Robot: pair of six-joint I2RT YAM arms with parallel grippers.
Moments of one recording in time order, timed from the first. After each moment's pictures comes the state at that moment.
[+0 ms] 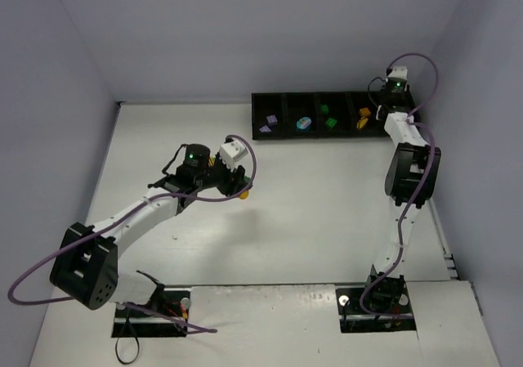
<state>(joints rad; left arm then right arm) -0.50 1.35 0.86 -0.01 0.46 0.11 -0.15 2.28 1.89 -0.07 0.38 -0.19</state>
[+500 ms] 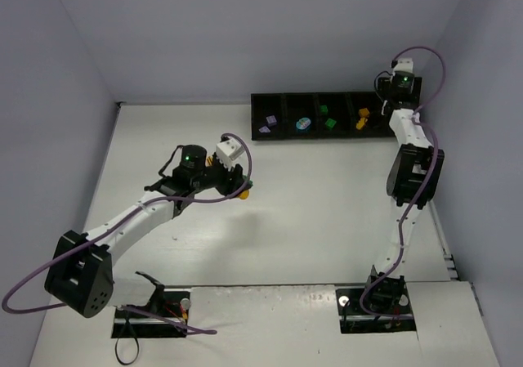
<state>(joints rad) -0.50 1.31 0.86 -0.02 0.46 0.04 -0.17 2.33 1.98 -0.07 0.29 -0.21</state>
